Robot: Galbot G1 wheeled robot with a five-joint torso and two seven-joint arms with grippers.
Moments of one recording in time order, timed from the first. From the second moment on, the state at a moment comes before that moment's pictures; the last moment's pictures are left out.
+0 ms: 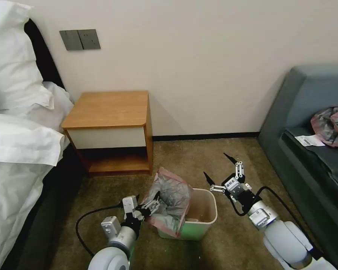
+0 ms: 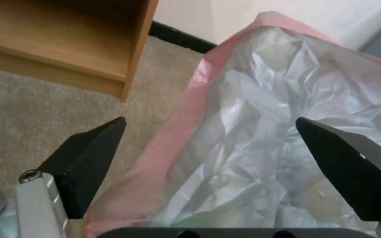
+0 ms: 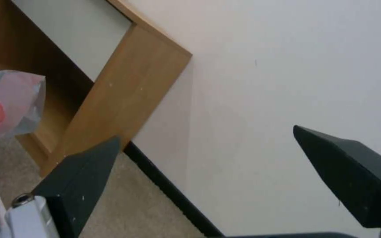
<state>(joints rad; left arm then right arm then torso) 1.62 -1.39 -0.34 -2.03 -0.54 0.23 -0.09 -1.46 1.00 0.39 1.99 -0.25 0.21 -0.05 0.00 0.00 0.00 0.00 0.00</state>
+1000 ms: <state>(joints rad) 1.59 -1.41 -0.35 -1.97 -0.48 0.20 -0.09 -1.47 1.01 0.39 1.98 -0.26 0.23 -0.05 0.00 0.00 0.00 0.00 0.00</state>
